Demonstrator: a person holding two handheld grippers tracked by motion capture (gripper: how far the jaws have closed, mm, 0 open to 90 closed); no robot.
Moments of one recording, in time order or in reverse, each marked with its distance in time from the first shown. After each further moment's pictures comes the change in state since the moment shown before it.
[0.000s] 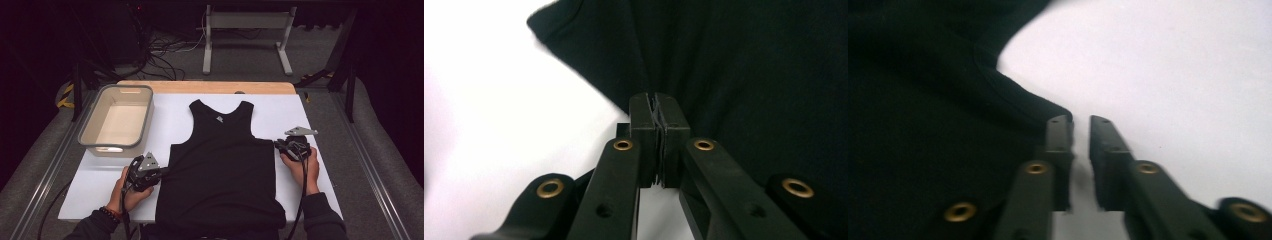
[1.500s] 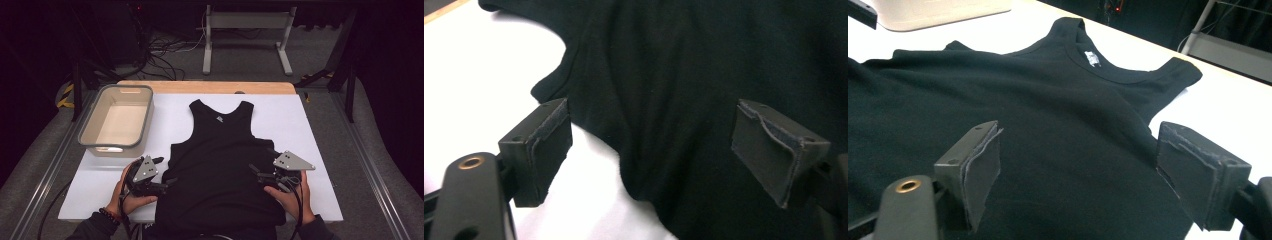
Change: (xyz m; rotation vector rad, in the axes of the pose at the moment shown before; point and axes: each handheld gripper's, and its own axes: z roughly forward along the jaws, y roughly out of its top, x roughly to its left) left arm -0.012 -0.003 -0.012 -0.199 0.019 0.083; right arm 0.094 -0.018 -0.064 -0.299 0.158 -0.189
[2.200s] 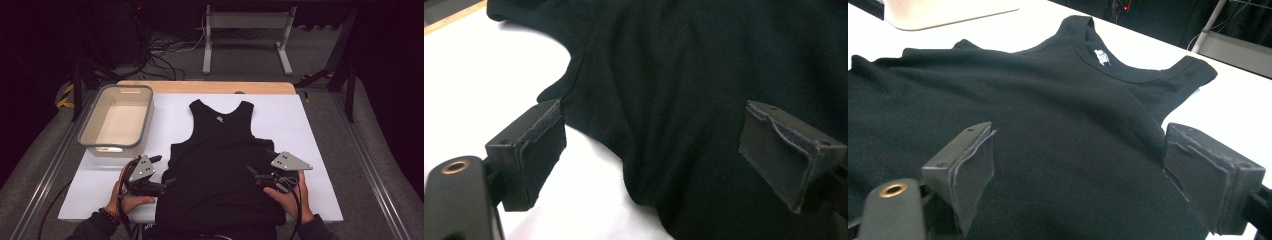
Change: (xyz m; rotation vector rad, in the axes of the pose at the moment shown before) left arm 0.002 -0.001 -0.002 -0.022 -0.005 -0.006; right arm 0.003 -0.002 0.005 0.002 0.028 0.002
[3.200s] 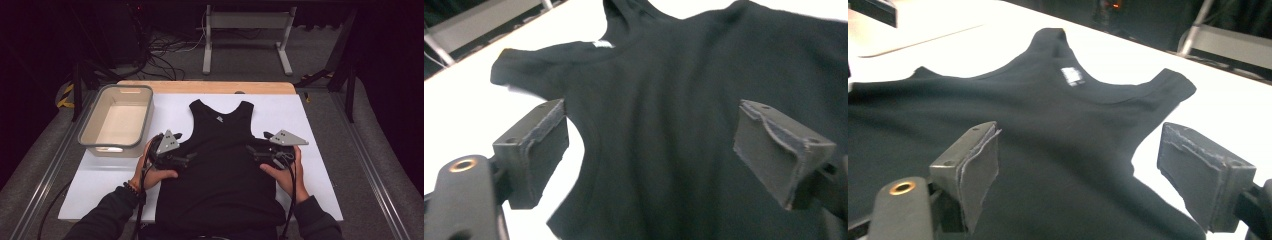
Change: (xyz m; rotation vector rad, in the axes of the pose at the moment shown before) left arm 0.023 0.071 0.066 -0.024 0.020 -0.004; right arm -0.043 0.026 0.041 0.008 -0.028 0.064
